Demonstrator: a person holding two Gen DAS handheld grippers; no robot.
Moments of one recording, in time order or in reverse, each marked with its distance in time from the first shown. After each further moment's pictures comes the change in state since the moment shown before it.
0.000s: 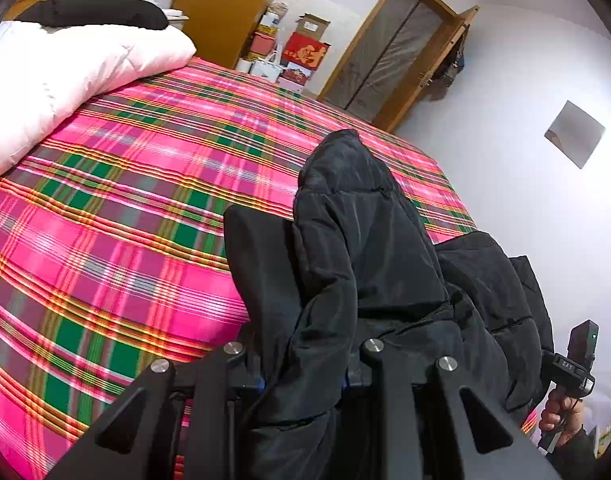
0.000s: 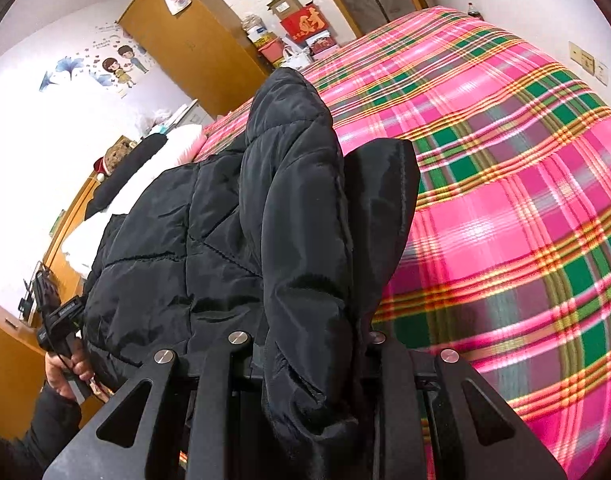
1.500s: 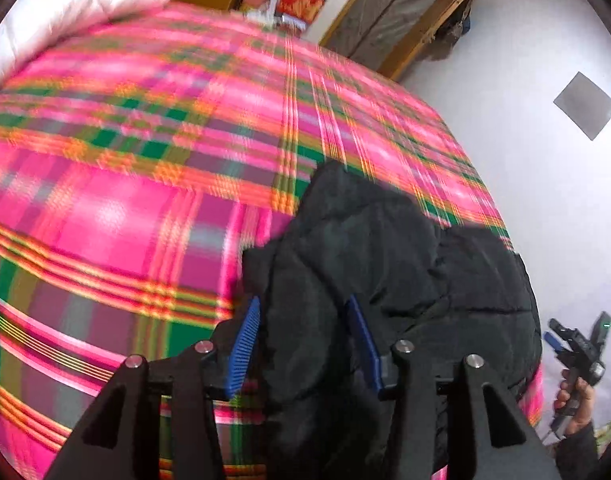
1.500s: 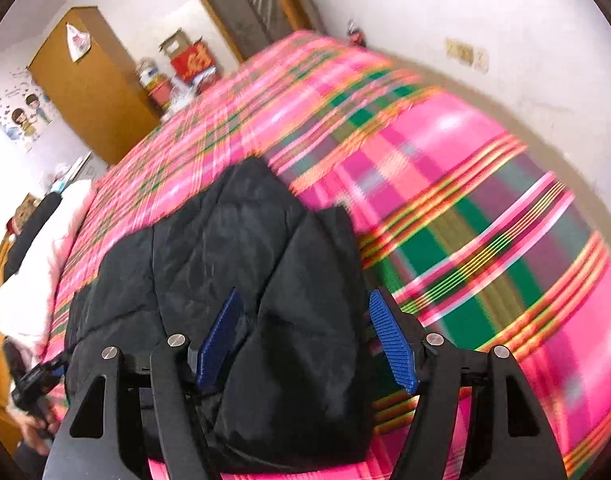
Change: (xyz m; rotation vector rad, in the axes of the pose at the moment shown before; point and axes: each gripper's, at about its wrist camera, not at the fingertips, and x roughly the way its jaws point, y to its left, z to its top) left arm 0.098 -0.067 -0.080 -0.023 0.117 0.009; right arm -0.090 -0.136 0.001 0.129 -0.166 -0.383
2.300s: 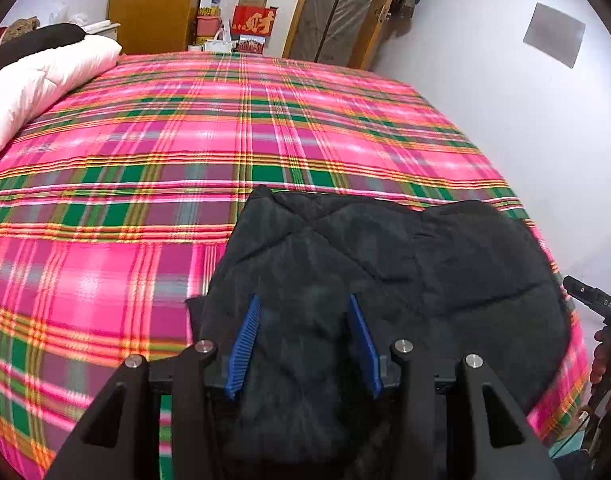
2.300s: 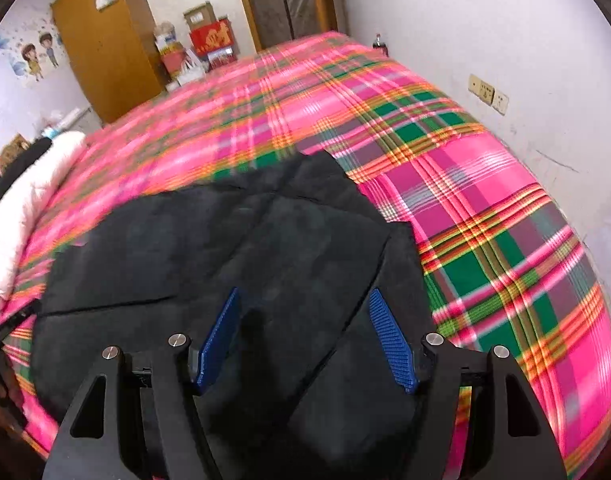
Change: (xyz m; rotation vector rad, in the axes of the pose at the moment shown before) left arm 0.013 -0.063 0.003 0.238 -0.019 0.067; right arm 0.008 0.075 -0.022 -0.170 0.026 -0.048
